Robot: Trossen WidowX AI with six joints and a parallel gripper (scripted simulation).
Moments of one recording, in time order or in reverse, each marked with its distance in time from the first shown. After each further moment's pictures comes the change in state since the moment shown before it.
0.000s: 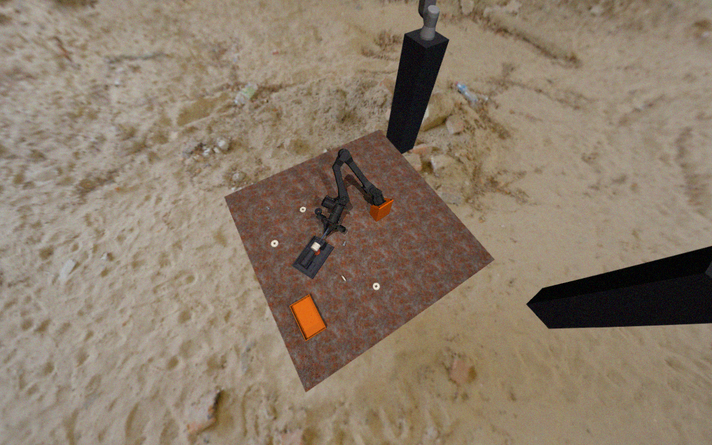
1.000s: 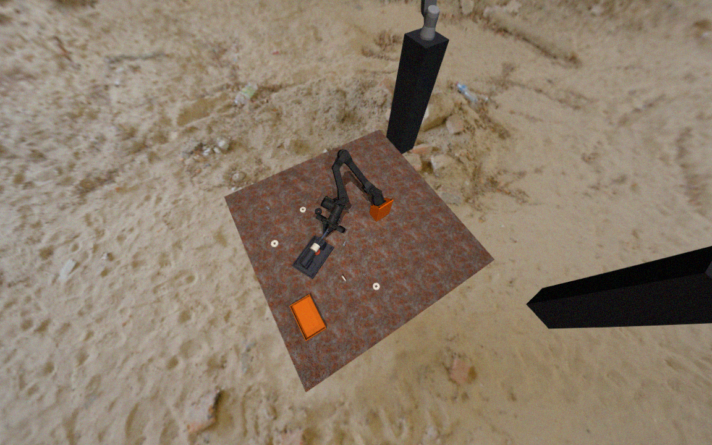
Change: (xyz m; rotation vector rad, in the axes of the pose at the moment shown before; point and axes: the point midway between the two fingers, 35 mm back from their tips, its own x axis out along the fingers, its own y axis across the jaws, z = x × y) arm 0.004 0.000 -0.002 -0.006 -0.005 -0.003
